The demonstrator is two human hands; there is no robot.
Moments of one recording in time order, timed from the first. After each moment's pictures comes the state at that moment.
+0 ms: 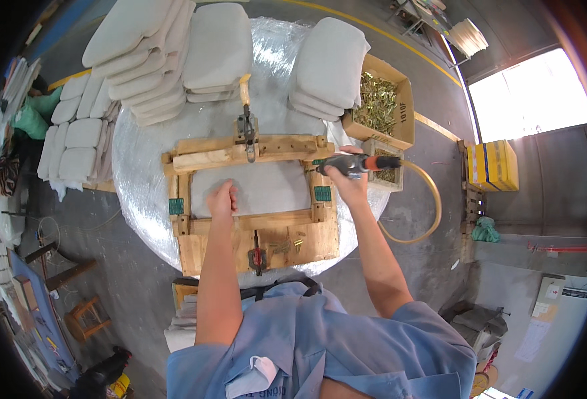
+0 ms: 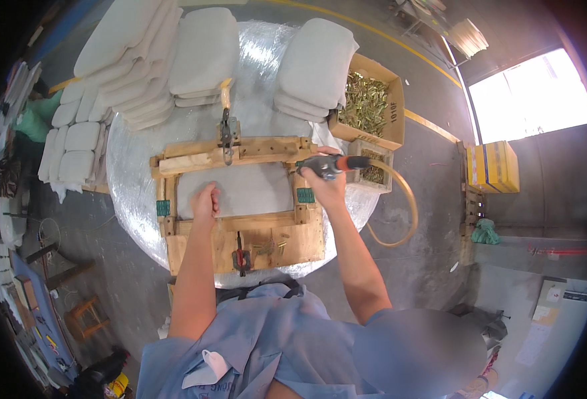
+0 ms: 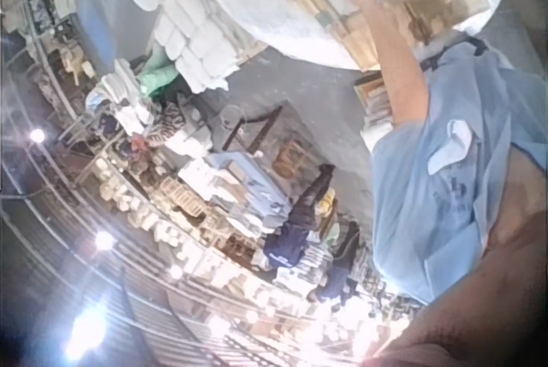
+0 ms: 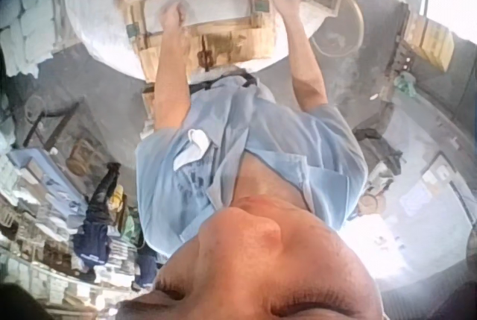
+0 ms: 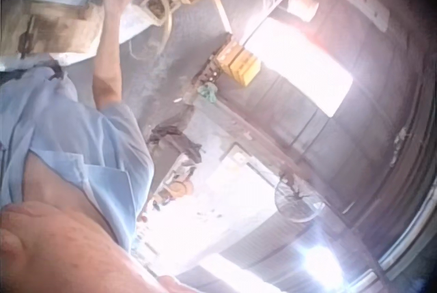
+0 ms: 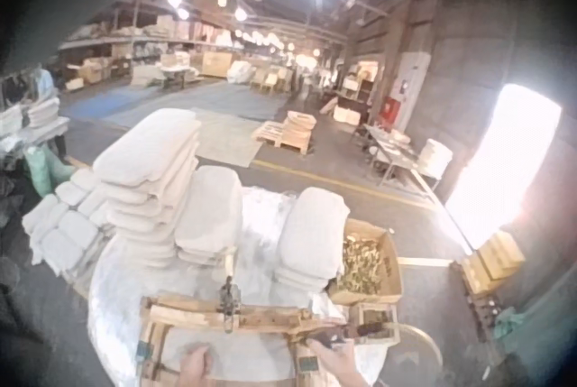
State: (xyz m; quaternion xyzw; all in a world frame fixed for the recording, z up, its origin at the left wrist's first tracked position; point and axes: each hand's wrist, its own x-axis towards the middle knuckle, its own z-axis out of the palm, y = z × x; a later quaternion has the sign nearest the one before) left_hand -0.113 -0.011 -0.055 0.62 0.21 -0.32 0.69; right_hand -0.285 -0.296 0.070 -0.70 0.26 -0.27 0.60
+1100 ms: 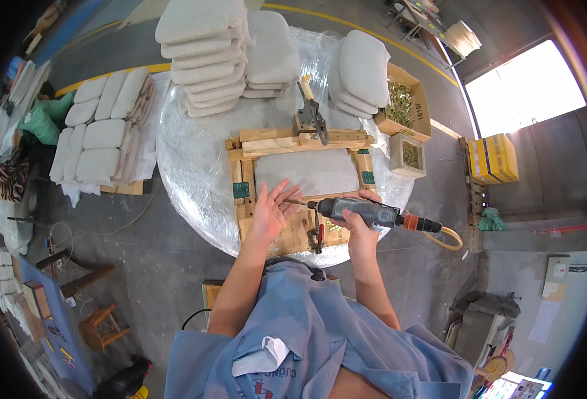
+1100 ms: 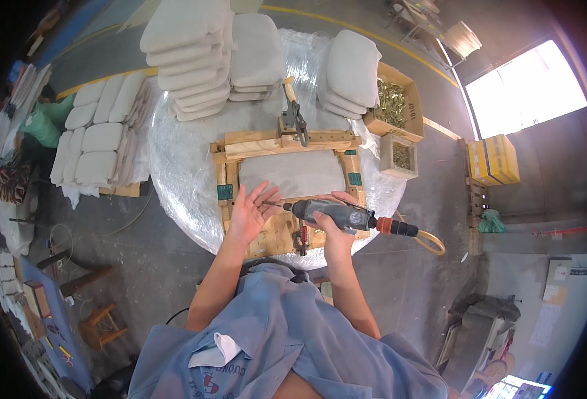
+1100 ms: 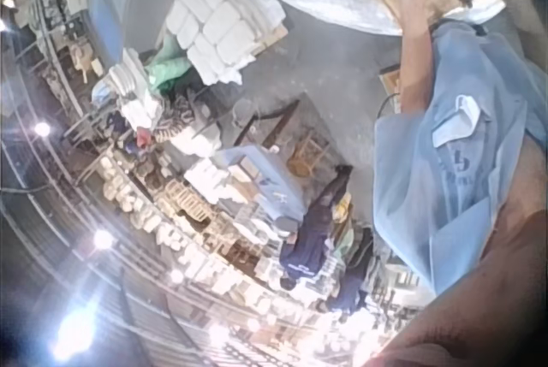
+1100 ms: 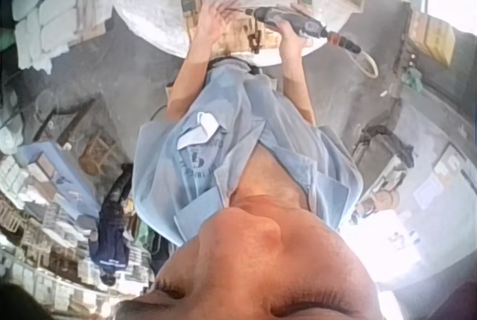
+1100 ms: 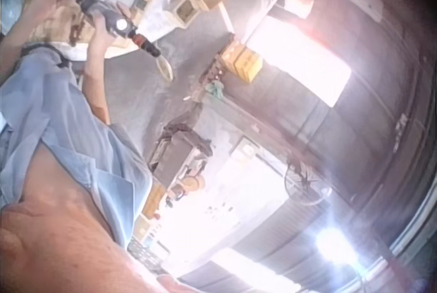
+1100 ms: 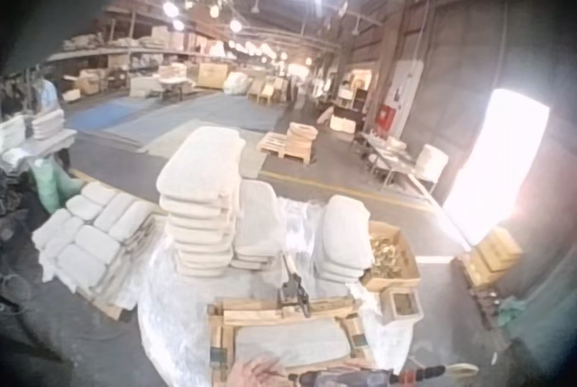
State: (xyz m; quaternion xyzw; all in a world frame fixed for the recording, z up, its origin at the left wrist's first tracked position) left_hand -0.130 0.132 0.030 0.25 0.08 -0.53 0.81; right_hand -0.296 0.010 0.171 -0.54 0.34 -0.34 0.69
